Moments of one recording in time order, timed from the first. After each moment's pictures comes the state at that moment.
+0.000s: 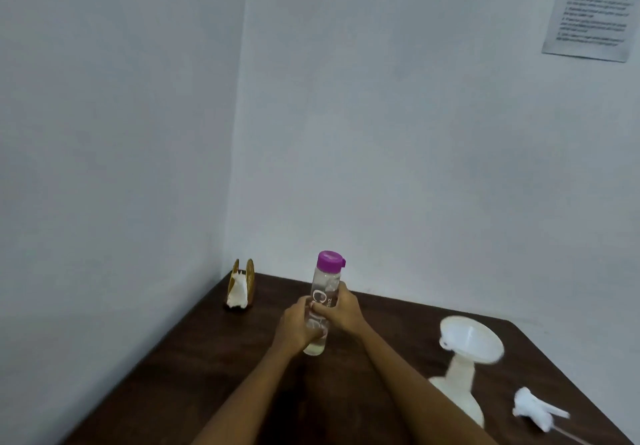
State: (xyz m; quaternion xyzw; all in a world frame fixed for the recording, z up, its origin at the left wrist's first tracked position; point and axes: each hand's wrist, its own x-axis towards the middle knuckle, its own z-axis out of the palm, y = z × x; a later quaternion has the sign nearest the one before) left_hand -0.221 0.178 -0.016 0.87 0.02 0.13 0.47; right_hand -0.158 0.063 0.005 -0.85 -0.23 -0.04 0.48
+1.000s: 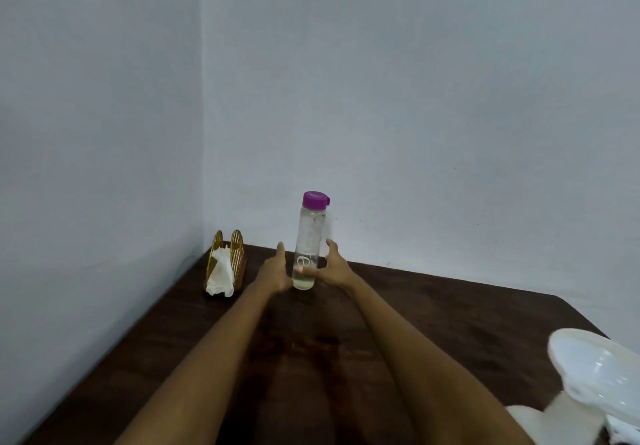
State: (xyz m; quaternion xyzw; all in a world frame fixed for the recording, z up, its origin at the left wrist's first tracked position) left_hand -0.058 0.263 -0.040 0.92 0.09 0.03 0.37; right_hand -0.008 0.132 -0.034 -0.88 -0.16 0.10 0.43
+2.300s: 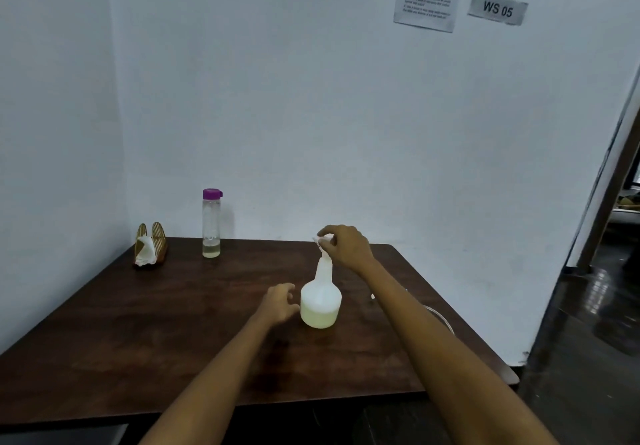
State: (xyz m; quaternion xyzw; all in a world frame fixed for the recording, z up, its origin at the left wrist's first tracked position) left_hand -0.279 0.004 -0.040 0.93 -0.04 0.00 0.37; right_hand -0.277 -0.155 0.076 -0.95 -0.15 -0.20 0.20
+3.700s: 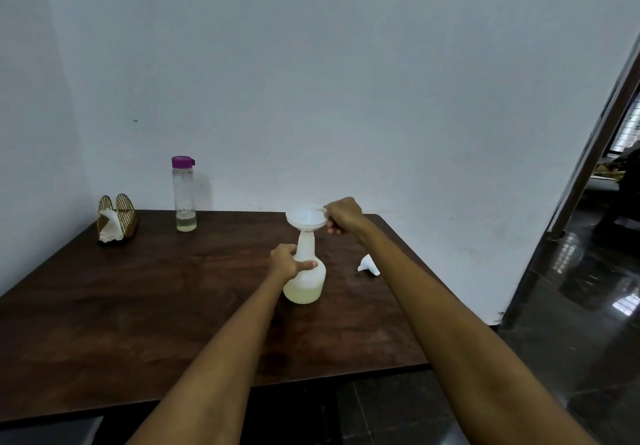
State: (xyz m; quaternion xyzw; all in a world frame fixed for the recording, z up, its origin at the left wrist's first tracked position) left_hand -0.228 -0.045 -0.035 0.89 -0.01 0.05 0.46; right_hand -0.247 -0.176 0.082 -0.83 0.01 -0.04 0.55
